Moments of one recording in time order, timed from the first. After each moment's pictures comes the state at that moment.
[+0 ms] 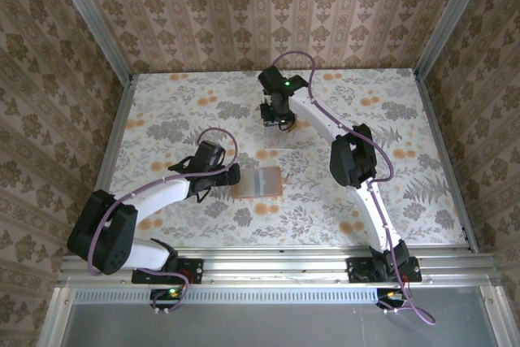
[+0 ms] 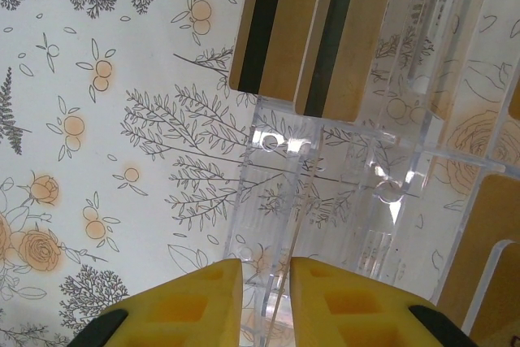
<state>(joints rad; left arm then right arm) -0.57 1.37 0.65 -0.27 -0.11 -0.51 0.51 2.41 2.30 -1.08 -0.01 0.39</state>
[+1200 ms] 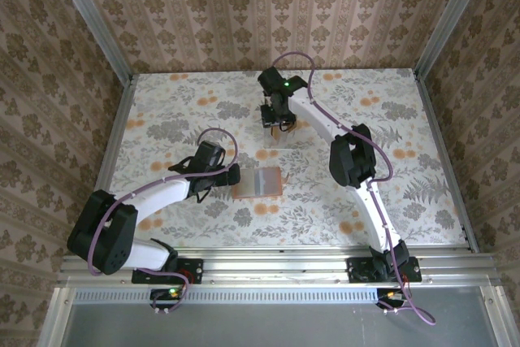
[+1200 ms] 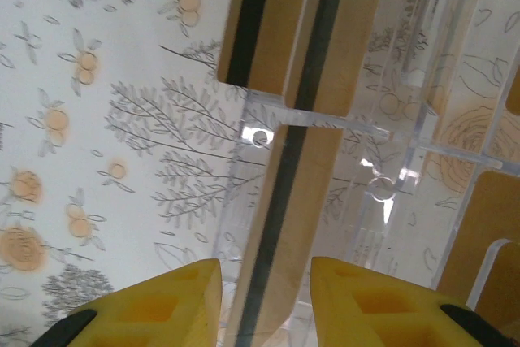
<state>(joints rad) -0.57 1.37 0.65 -0.27 -0.11 -0.51 0.52 2.42 2.30 -1.11 0.02 0.37</state>
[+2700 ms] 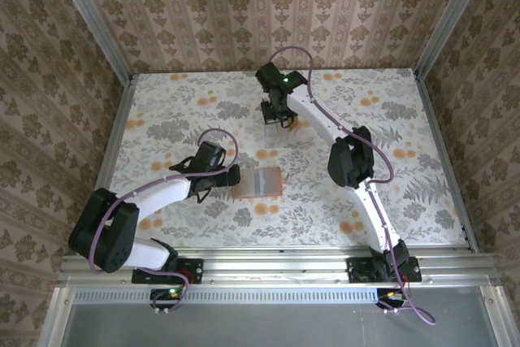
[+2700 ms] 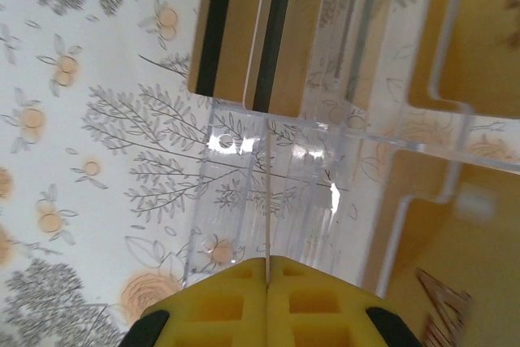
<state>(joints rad) -0.57 1.38 0.65 -0.27 -0.11 -0.51 0.53 2.41 2.41 -1.20 0.12 0.31</state>
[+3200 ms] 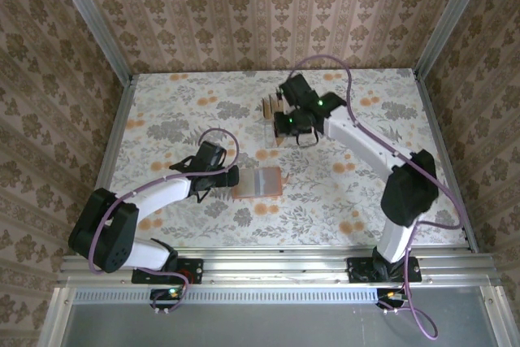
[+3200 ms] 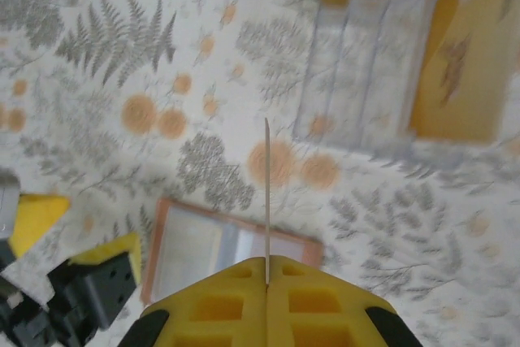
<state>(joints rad) -0.58 1.38 0.66 -0.31 -0.14 -0.48 0.57 1.75 1.57 -0.79 -0.10 0.46</state>
